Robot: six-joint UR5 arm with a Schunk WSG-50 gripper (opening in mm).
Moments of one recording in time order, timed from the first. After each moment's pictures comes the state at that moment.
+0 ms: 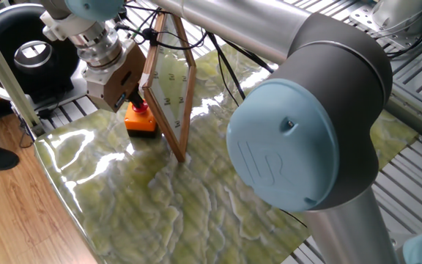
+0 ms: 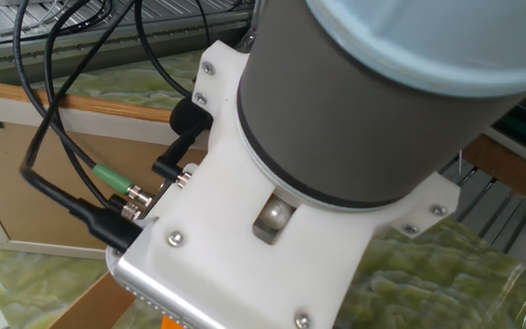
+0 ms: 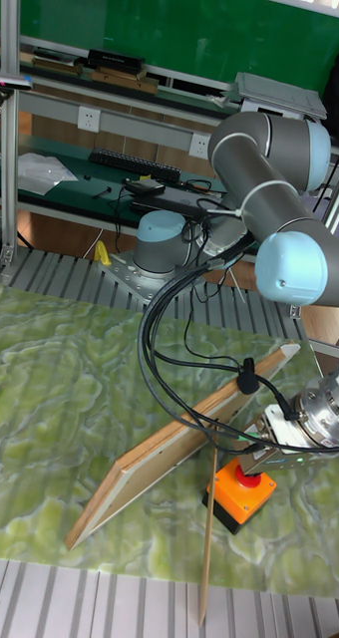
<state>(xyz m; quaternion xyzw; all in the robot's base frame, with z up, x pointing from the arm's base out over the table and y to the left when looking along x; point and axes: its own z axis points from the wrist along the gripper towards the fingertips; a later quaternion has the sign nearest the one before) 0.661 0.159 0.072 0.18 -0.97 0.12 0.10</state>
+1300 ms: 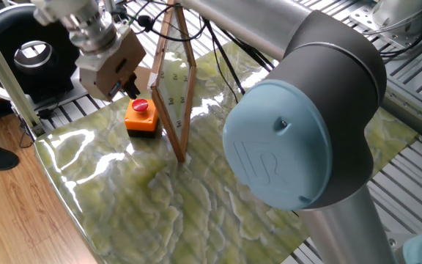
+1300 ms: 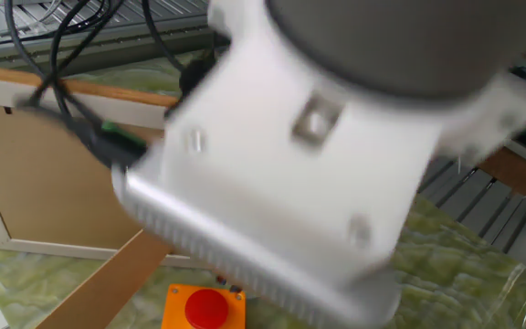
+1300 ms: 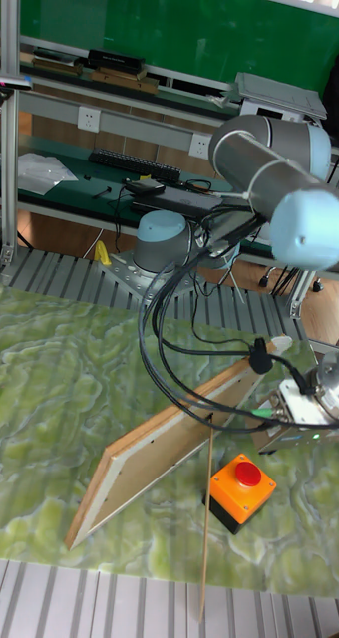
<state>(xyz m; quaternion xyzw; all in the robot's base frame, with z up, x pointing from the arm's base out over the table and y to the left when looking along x) 0.651 0.169 0.123 0.18 -0.97 0.09 0.12</state>
